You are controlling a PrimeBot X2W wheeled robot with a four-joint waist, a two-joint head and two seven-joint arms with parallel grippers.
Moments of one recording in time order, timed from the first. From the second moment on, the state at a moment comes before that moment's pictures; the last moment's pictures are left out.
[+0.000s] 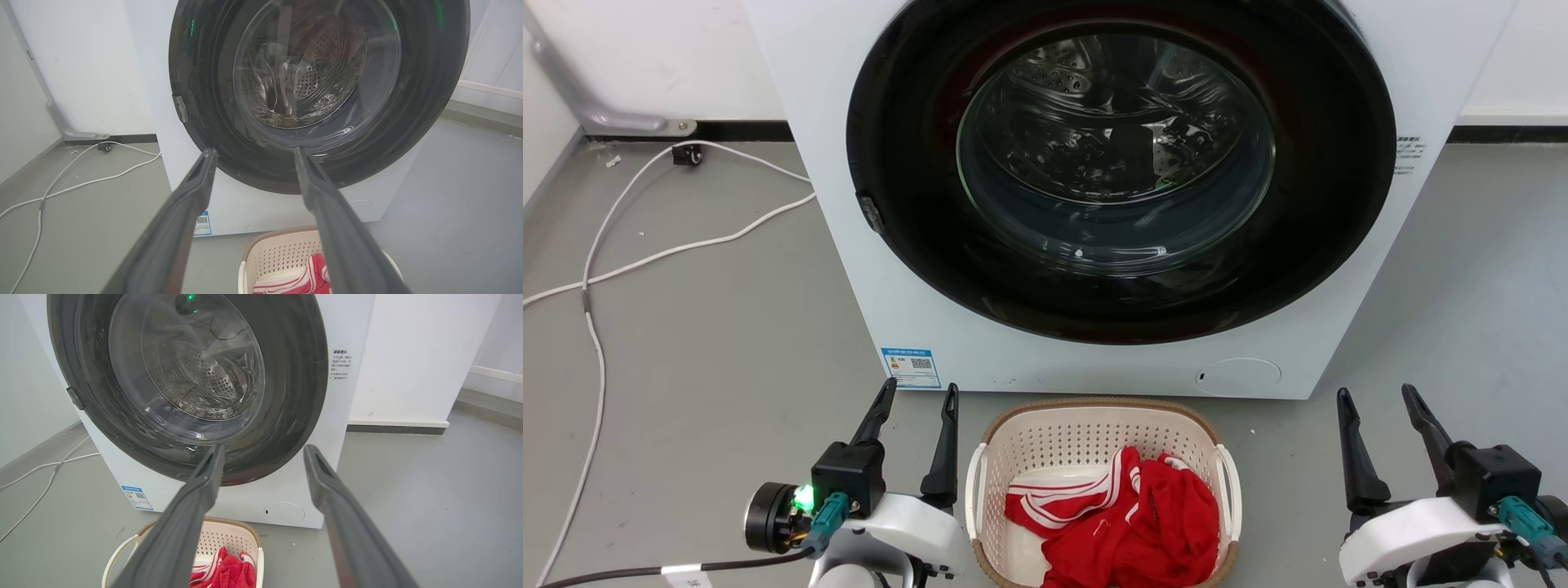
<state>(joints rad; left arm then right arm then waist) -0.12 0.05 -0.19 0.29 -0.13 -0.02 -0.26 -0.01 -0.05 -0.04 0.14 0.06 0.13 -0.17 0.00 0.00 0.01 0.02</state>
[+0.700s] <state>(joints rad) -0.48 0.05 -0.20 0.64 -0.14 -0.07 -0.26 -0.25 -0.06 -0.10 0.34 0.07 0.13 -0.14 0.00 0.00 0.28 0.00</state>
